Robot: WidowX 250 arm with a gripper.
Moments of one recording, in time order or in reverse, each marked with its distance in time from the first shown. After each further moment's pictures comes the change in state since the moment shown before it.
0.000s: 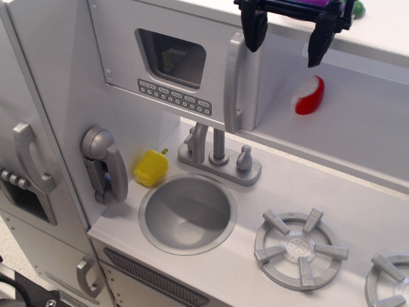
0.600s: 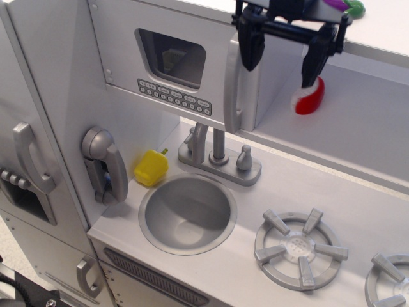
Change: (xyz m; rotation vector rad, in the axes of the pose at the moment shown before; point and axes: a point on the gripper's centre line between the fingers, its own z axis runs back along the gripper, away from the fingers) arm -0.004 0.012 -0.018 -0.012 -0.014 -0.029
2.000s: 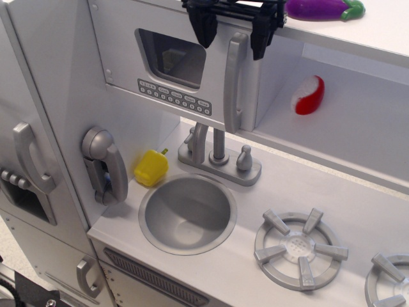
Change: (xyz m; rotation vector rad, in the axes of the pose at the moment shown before) arm 0.017 0.047 -0.002 0.014 -0.133 0.073
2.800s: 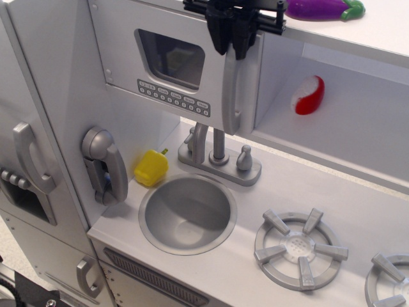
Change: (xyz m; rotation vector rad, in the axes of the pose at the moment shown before) arm -0.006 0.005 0.000 0.015 -0.021 -0.041
